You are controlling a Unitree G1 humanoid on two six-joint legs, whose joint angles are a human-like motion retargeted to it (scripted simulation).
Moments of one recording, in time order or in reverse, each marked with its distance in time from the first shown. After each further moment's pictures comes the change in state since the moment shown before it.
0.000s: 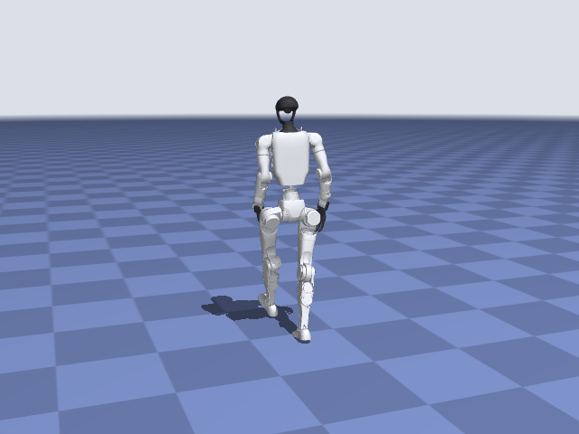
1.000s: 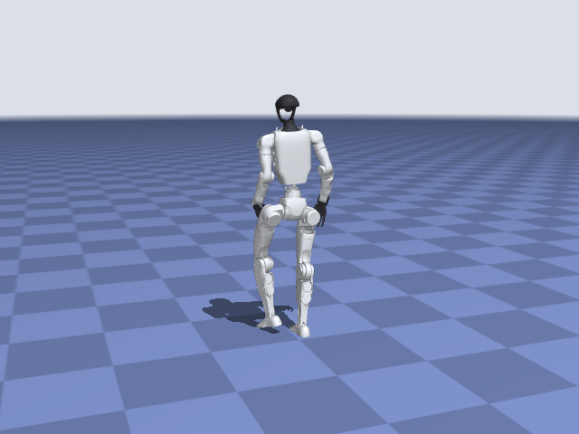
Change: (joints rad) left arm 0.051 0.064 -0.017 -0.081 -0.147 -0.147 -0.015; right arm -0.036 -0.044 0.096 -0.031 -0.051 0.019 -0.071; waist 0.001 -0.103 -0.030; left_leg 0.086 0.156 0.136 0.577 0.085 -0.021; right_leg -0.132 -0.107 0.003 -0.007 0.071 0.047
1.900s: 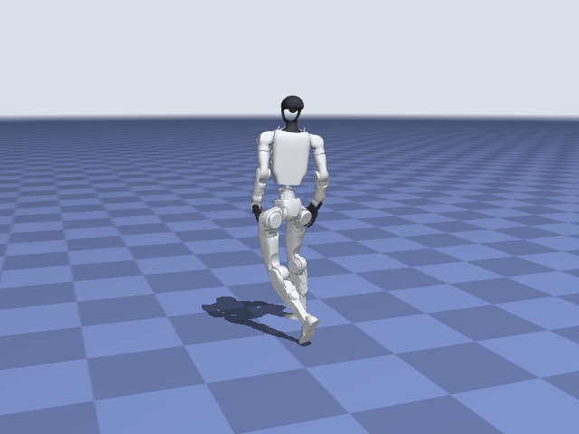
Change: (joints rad) left arm 0.052 -0.079 0.007 0.275 -0.030 0.162 -0.083; right arm 0.006 0.029 -0.124 -0.108 0.171 -0.056 -0.130; waist -0.390 0.224 -0.011; left_leg 0.405 -0.136 -0.255 0.155 0.093 0.040; right_leg -0.285 -0.136 0.221 0.176 0.043 0.181
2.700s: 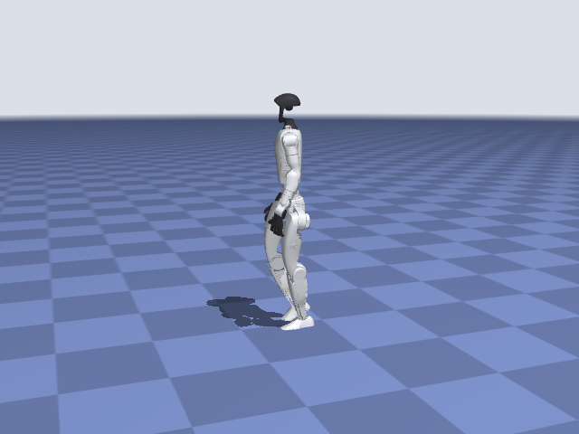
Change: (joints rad) left arm -0.148 0.052 -0.038 0.007 0.184 0.048 -0.038; right arm -0.018 0.044 -0.036 0.222 0.151 -0.127 -0.006; waist 0.181 0.051 -0.001; left_leg -0.140 0.034 0.035 -0.532 -0.316 0.240; right_leg -0.004 0.080 -0.348 0.300 0.149 -0.205
